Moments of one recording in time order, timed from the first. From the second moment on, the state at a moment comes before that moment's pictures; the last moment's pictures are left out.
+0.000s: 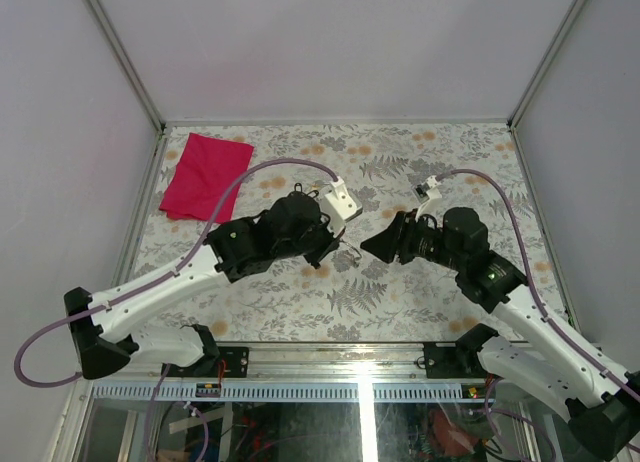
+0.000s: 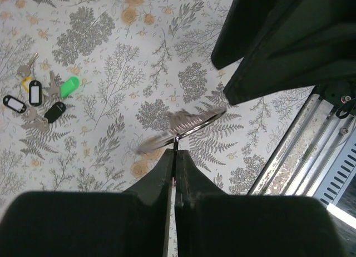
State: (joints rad) left arm -1.01 1.23 1.22 -0.61 -0.02 -0.01; right arm 0.60 0.79 0.72 -0.24 -0.36 0.62
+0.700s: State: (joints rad) left arm -1.01 1.26 1.25 -0.58 0.04 0.10; right arm 0.60 0.87 0.64 0.02 -0.42 0.94
